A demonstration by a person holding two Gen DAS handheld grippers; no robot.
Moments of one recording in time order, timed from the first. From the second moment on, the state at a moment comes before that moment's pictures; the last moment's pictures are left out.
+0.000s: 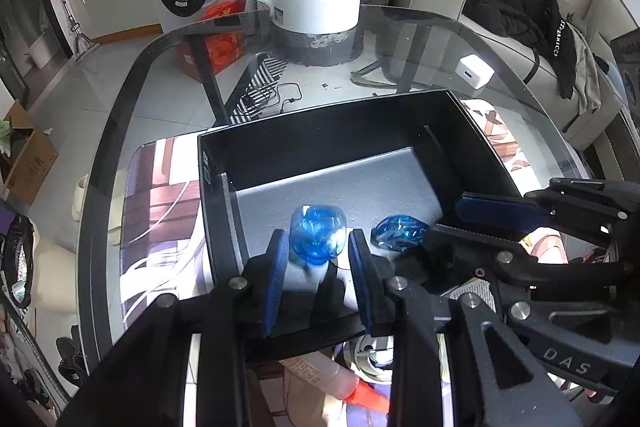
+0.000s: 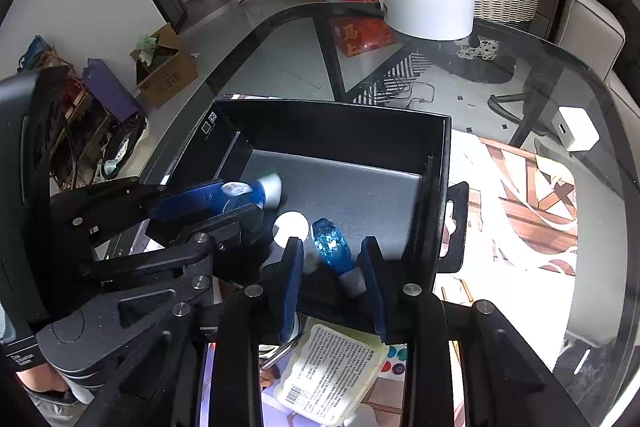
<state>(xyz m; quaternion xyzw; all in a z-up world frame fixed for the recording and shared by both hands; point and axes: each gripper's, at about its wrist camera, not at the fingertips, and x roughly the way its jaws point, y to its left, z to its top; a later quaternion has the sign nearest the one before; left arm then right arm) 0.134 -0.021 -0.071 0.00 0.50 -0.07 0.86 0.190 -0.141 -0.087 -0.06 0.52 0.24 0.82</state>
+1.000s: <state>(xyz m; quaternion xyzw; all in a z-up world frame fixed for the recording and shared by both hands) 0.064 -0.004 -0.093 -0.05 0.54 -0.05 0.84 0.115 -0.192 -0.089 -0.03 0.52 0.24 0.82</state>
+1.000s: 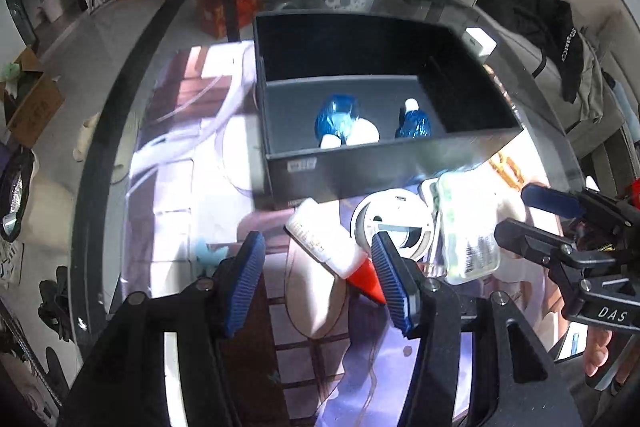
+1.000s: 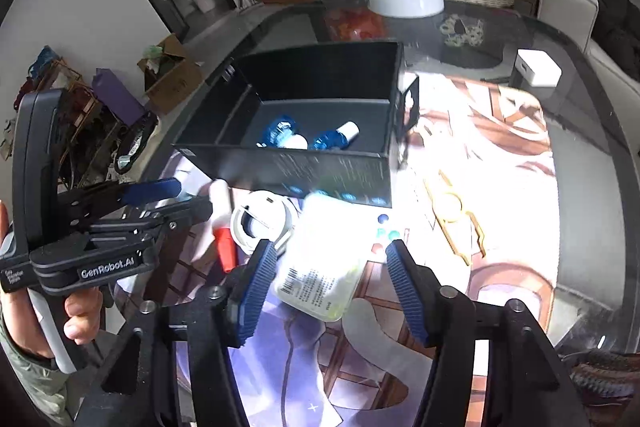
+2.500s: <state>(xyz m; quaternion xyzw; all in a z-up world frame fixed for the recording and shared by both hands) 0.061 -0.009 -0.108 -0.01 0.56 -0.08 0.82 0.119 -0.170 -0.134 -0.11 0.53 0.21 0.81</state>
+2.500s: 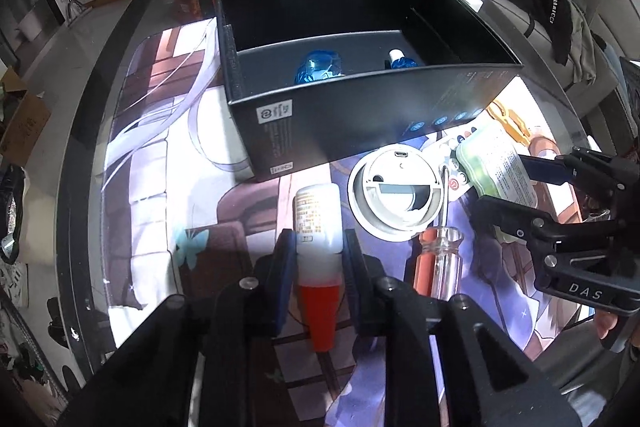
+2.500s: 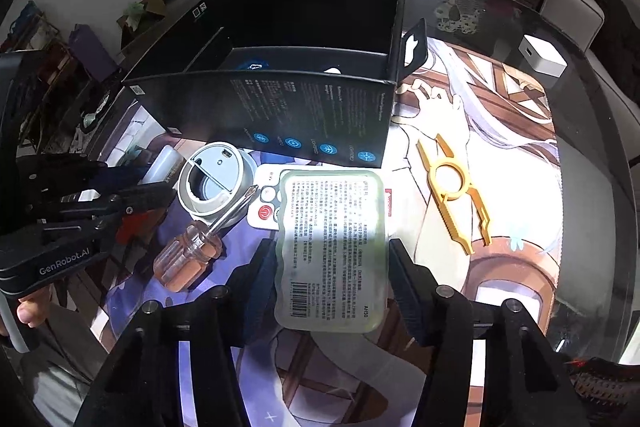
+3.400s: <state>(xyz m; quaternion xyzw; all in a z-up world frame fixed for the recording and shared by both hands) -0.019 -0.014 0.027 0.05 0.19 -0.06 0.98 0.039 -0.179 0.000 -0.07 0.20 0.26 0.94</state>
